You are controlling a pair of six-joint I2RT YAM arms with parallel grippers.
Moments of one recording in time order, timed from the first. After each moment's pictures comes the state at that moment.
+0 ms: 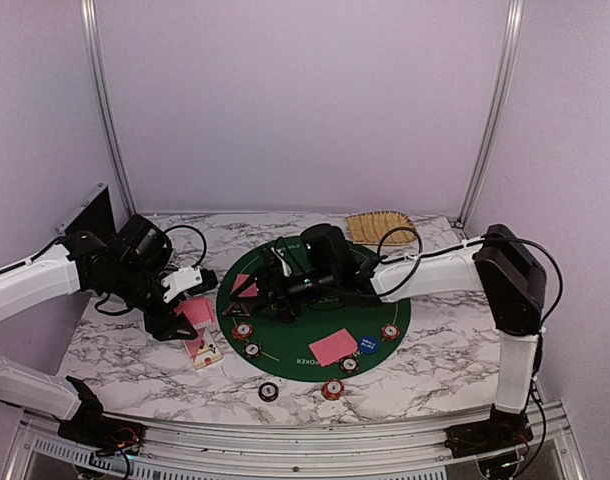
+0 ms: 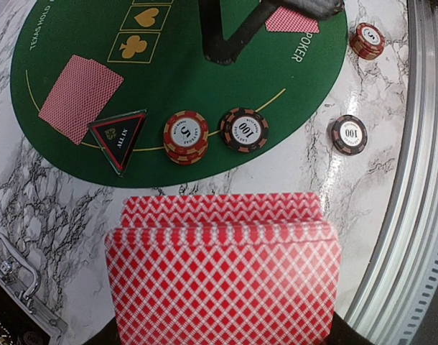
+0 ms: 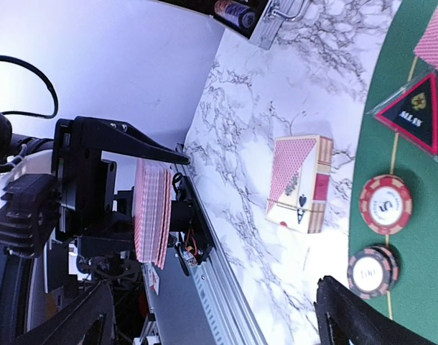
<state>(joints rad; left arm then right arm) -0.60 1.20 0.95 -0.87 0.27 0.52 0.92 1.97 1.31 0.22 -0.70 0.95</state>
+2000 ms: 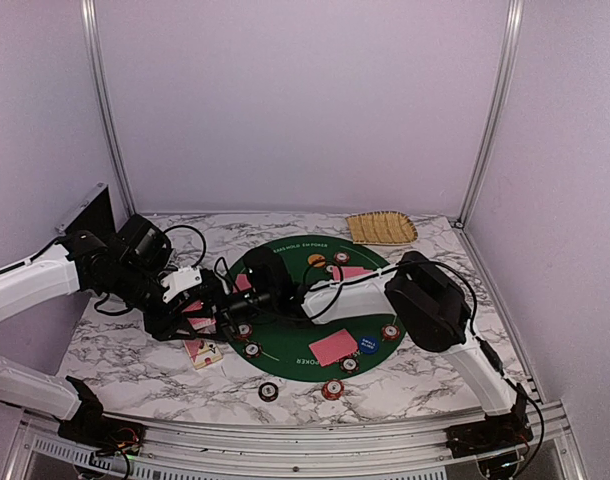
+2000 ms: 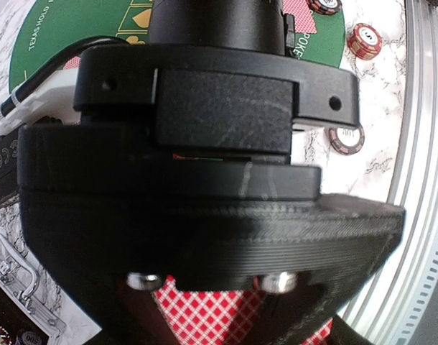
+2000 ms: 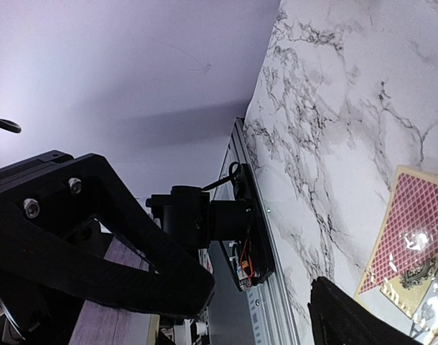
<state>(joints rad) -0.60 1.19 0.95 -0.87 0.27 0.52 1.04 2.46 1.78 0.49 -0.86 1.26</state>
